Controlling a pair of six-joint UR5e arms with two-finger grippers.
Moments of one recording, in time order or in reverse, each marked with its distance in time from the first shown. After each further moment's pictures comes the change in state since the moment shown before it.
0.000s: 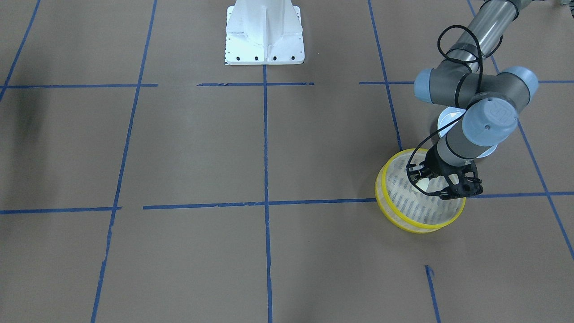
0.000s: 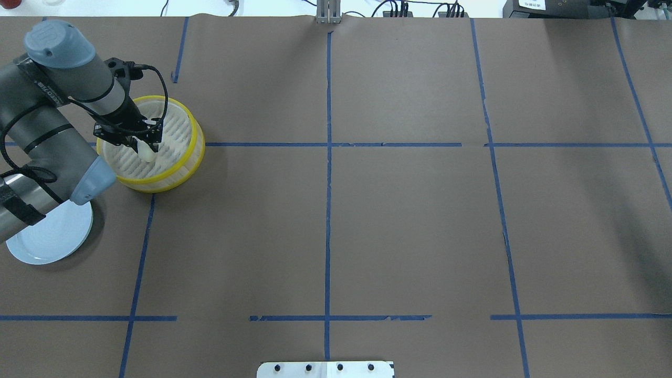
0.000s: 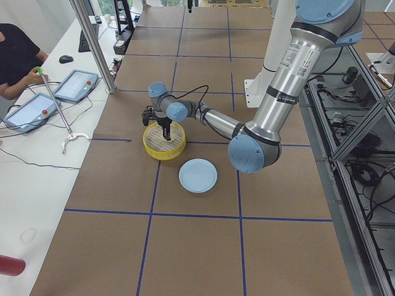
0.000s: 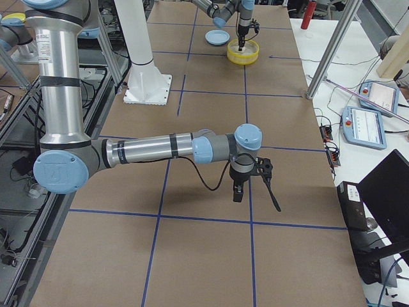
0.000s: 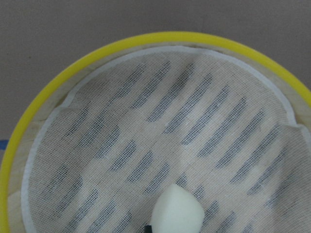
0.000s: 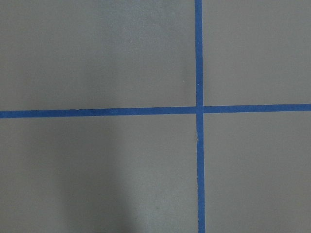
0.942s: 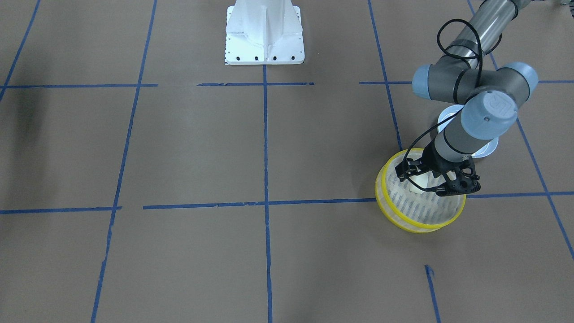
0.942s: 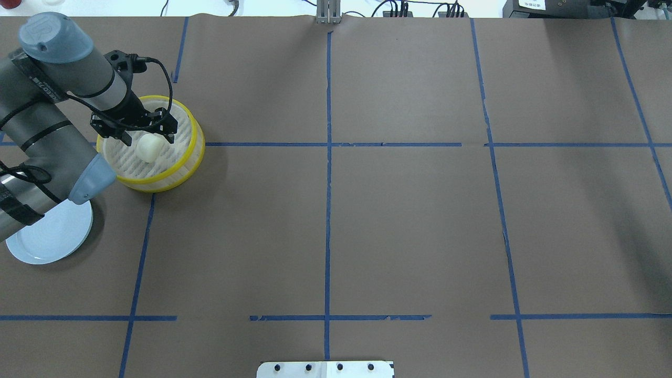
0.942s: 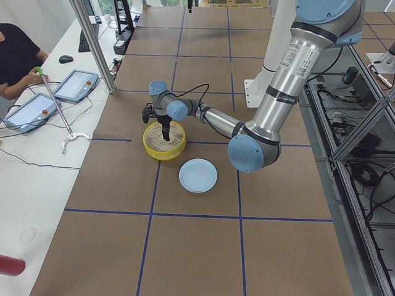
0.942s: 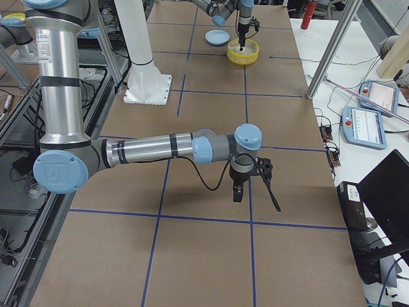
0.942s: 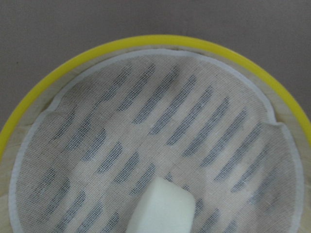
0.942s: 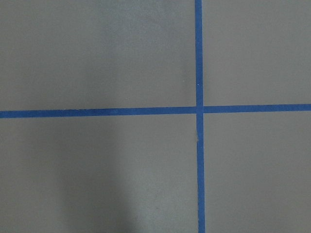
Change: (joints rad) left arm -0.003 0.000 -0.076 0.001 0.001 -0.001; right arm 0.000 0.000 0.000 0.000 0.000 0.000
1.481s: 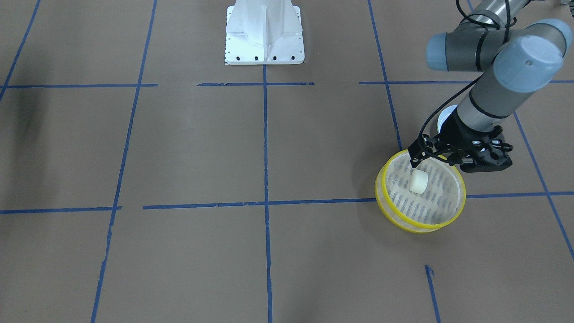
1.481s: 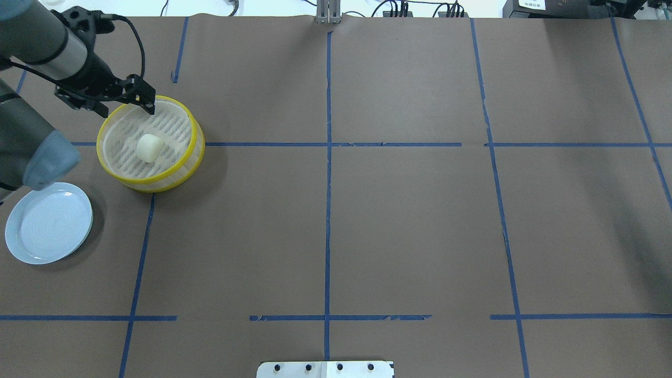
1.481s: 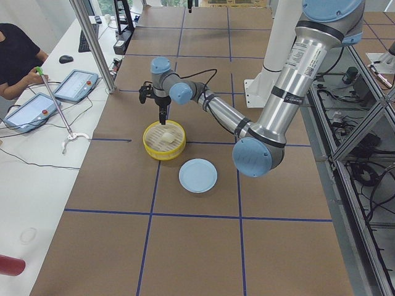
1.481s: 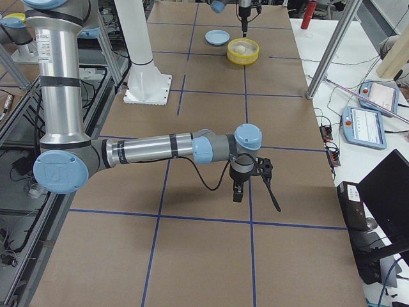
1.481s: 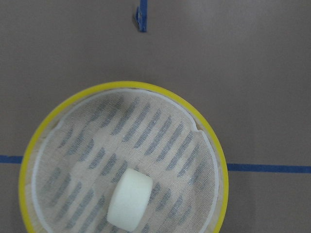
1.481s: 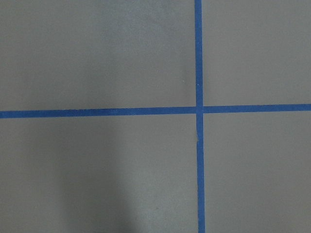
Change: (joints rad) left arm -0.119 0.034 -0.217 0.132 -0.004 0.074; right arm 0.000 0.000 0.000 0.000 0.000 0.000
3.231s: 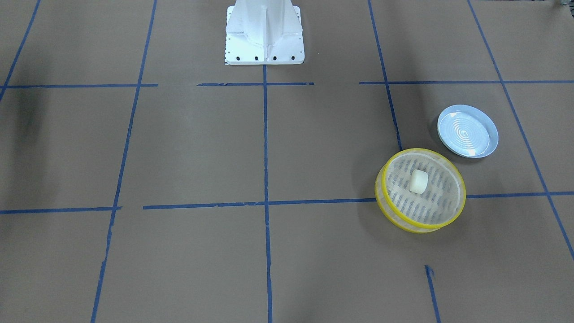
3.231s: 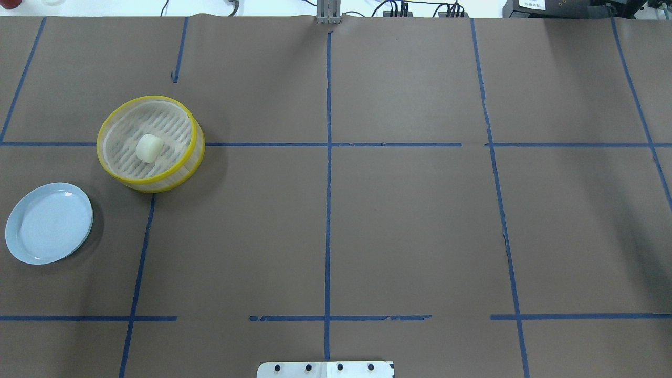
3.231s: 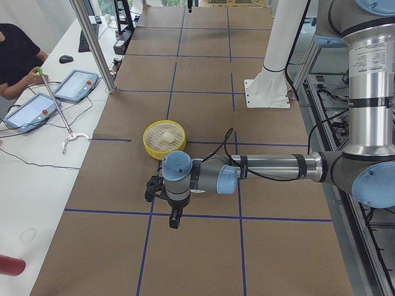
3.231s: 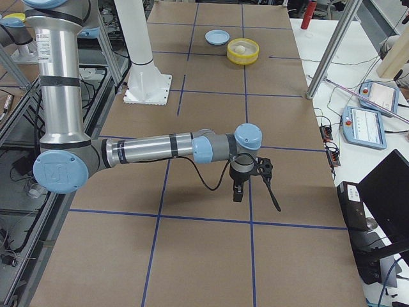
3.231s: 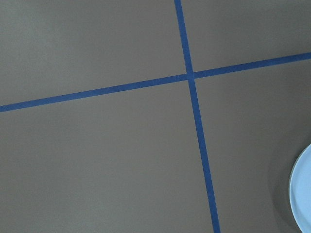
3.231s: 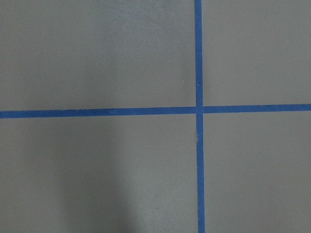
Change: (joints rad) left arm -0.511 0.515 0.124 -0.102 -0.121 0.901; right arm 0.000 0.000 0.000 0.000 0.000 0.000
